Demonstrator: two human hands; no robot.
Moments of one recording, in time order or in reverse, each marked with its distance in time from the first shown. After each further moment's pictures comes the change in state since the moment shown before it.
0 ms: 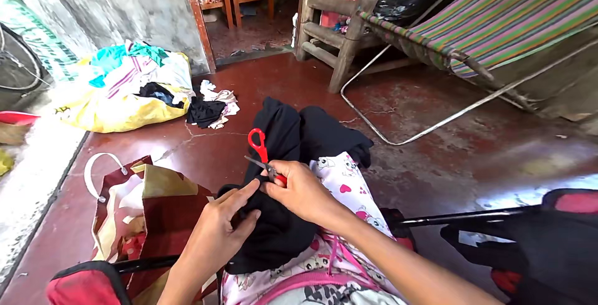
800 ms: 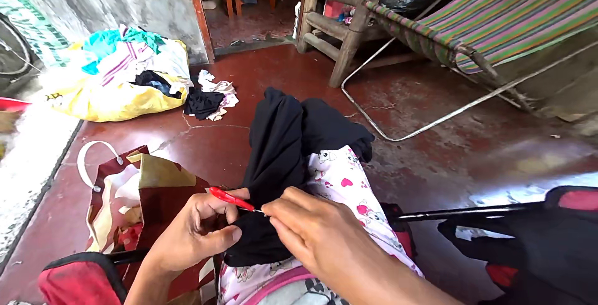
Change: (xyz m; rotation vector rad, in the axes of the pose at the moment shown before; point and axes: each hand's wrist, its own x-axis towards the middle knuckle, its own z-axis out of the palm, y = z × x) left_hand -0.007 -0.016 -0.038 -0.790 -0.331 -0.015; right_hand -0.070 -0.029 0.006 -0.438 0.192 -0.421
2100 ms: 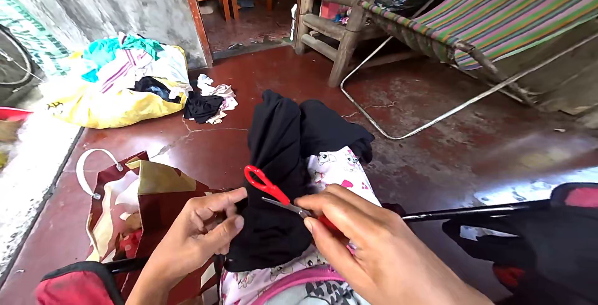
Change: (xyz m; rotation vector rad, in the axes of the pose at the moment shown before) left_hand 0.003 0.005 0.008 0.068 0.088 -0.054; right_hand -0.017 0.011 -0.034 0.036 0.067 0.088
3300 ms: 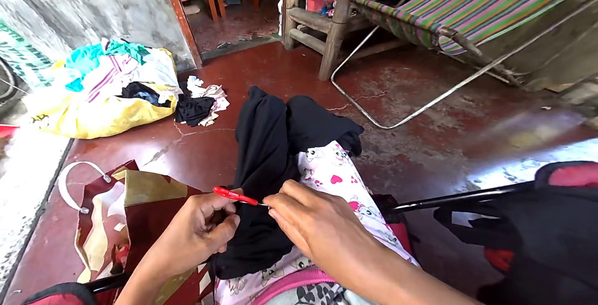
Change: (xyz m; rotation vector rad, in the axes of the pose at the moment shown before) left_hand 0.023 0.001 0.004 0.228 -0.076 -0.116; right_hand 0.007 0.020 0.038 -0.193 -0.044 -0.073
